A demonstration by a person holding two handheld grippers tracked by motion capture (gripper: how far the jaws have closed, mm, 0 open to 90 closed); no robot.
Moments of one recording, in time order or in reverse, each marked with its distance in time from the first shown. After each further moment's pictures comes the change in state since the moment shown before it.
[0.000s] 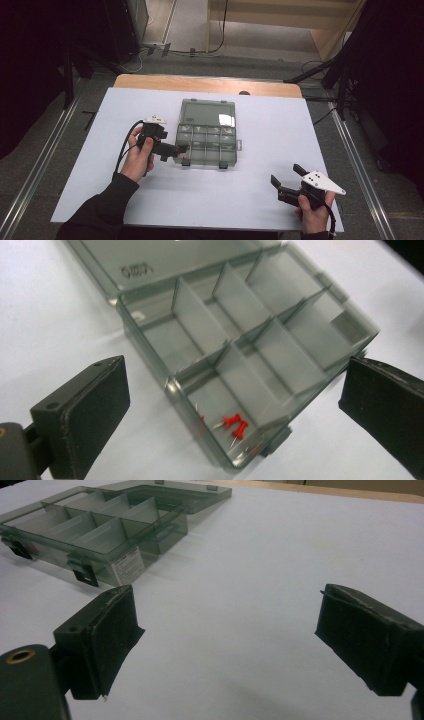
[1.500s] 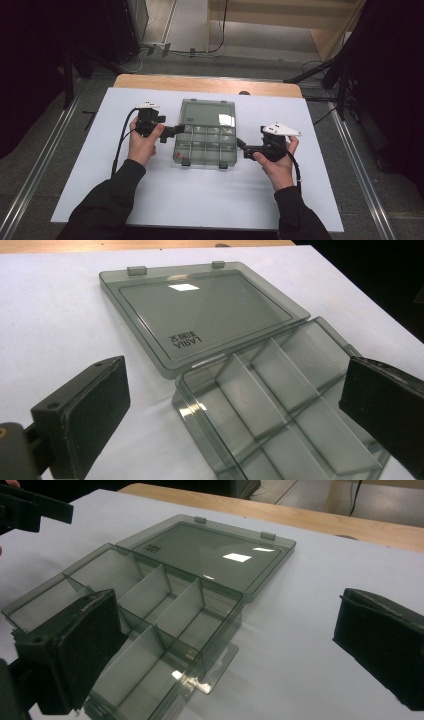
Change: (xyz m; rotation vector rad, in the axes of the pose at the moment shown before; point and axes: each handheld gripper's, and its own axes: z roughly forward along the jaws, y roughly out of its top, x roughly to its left) left arm 0.042 0.023 0.018 -0.140 0.001 -0.064; right arm 0.031 0.097 0.109 0.063 0.124 -0.023
